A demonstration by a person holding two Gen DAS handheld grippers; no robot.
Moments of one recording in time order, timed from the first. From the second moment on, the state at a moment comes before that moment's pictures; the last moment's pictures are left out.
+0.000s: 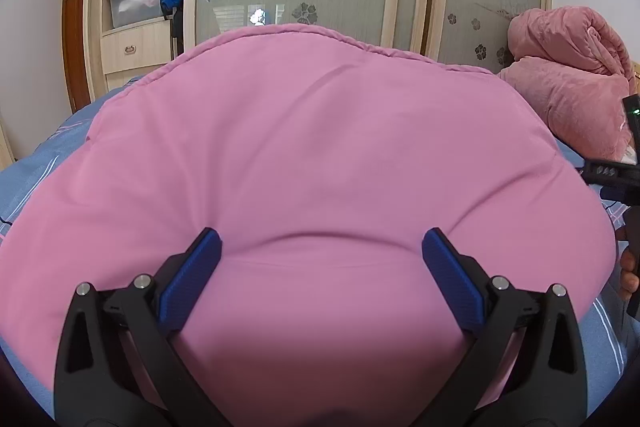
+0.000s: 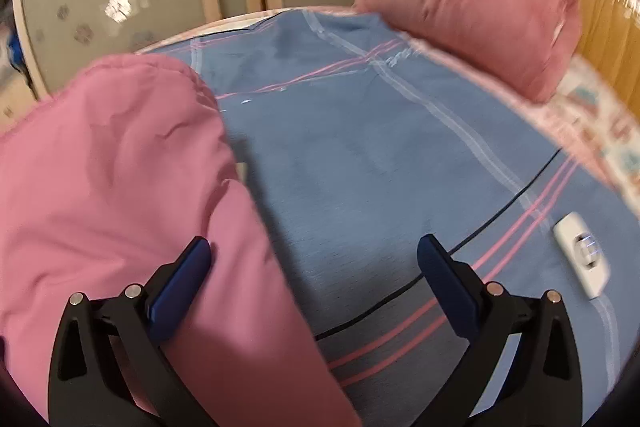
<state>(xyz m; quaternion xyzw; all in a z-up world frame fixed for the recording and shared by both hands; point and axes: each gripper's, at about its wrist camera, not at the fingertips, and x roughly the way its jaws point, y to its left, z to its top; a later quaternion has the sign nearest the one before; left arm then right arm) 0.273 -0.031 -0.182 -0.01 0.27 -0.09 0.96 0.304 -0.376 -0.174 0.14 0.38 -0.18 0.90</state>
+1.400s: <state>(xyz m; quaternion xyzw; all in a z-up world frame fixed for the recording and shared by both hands) 0.235 0.030 -0.178 -0.05 0.27 0.00 0.96 0.258 -0.238 -0.181 -0.01 0.30 -0.02 0.95</state>
